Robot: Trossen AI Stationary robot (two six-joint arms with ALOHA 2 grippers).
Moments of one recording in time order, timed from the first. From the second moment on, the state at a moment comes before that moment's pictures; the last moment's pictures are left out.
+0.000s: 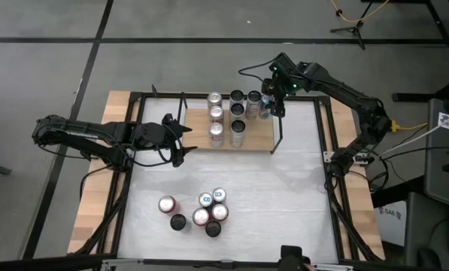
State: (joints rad) left arm -0.05 0.98 0.84 -0.39 -0.38 -0.18; right arm -0.68 1.60 1.55 -1.04 -0.18 -0.59
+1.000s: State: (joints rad) left arm -0.05 0.98 0.84 -0.39 -0.38 -0.18; right arm -0.72 1.60 1.44 -0.92 -0.17 -0.63
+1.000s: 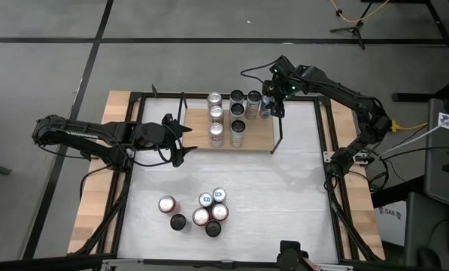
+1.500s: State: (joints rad) left arm -0.05 0.98 0.84 -0.39 -0.38 -0.18; right arm -0.72 1.65 1.44 -0.93 -0.16 -0.63
